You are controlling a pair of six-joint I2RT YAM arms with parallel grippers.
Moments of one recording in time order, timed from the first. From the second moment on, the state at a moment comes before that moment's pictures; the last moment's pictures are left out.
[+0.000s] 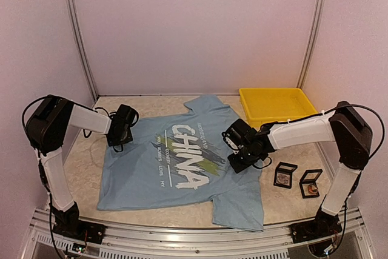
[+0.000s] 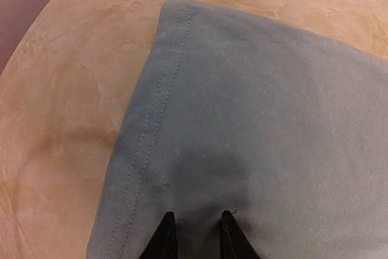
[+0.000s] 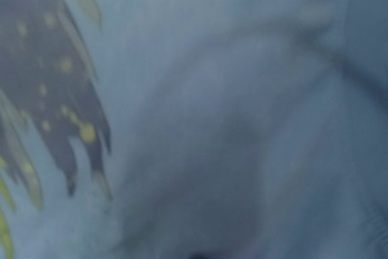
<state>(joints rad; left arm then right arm) -0.36 1.93 1.05 -0.17 -0.59 -0.62 0.81 1.78 1.04 -0.43 0.21 0.25</state>
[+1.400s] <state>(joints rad) -0.73 1.40 0.90 -0.10 -0.55 -0.35 0.66 1.44 1.21 -0.90 0.23 -0.51</state>
